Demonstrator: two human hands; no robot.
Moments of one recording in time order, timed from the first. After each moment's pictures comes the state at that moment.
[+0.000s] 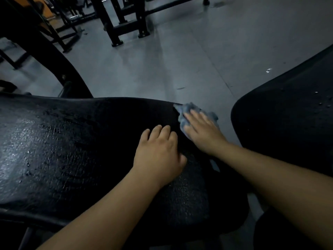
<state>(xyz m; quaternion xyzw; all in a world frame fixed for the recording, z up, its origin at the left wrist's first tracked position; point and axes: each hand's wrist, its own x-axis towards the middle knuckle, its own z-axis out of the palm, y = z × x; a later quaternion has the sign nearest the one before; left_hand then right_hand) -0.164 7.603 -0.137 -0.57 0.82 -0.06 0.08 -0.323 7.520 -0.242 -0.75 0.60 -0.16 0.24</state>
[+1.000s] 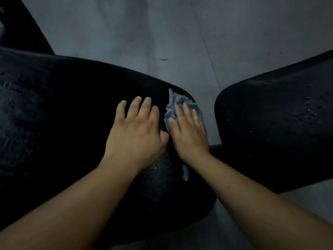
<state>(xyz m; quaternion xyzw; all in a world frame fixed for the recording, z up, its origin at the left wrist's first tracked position) -0.168 7.583 -0.154 -0.60 0.79 -0.04 0.07 -0.311 7.571 -0.228 -0.64 0.70 -0.16 0.29</state>
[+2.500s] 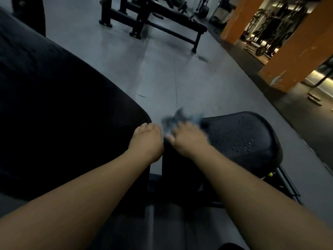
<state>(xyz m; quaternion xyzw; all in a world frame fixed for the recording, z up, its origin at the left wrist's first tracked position) -0.308 7.589 -0.181 -0.65 0.72 0.19 -0.12 -0.444 7.564 -0.139 -0.78 0.61 0.14 -0.05</state>
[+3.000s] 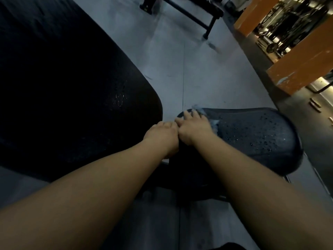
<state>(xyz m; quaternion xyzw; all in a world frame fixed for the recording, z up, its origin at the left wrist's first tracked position) -0.321 7.584 -0.213 -0.58 0.77 0.25 -0.09 -0.429 7.536 -0.177 -0.74 0.59 0.33 -0.09</state>
